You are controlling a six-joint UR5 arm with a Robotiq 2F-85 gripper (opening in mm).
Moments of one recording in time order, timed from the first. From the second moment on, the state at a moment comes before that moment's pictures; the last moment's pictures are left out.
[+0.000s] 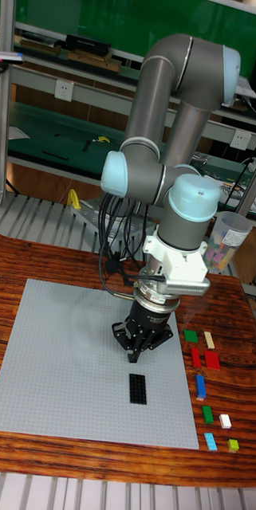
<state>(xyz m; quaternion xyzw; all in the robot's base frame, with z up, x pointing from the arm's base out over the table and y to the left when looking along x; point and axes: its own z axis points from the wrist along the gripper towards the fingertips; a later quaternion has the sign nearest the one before) 0.589 0.069 0.014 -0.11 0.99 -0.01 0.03</state>
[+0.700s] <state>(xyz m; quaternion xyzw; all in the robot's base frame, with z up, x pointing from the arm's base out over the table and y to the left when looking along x) 0.595 0.071 0.009 -0.12 0.99 -0.01 0.03</state>
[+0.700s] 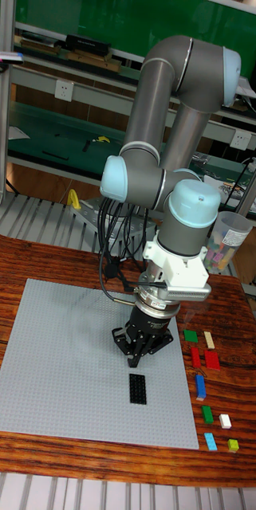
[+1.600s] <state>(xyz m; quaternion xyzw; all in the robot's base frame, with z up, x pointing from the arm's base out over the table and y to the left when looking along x) 0.598 0.071 0.004 -0.13 0.99 -0.01 0.03</state>
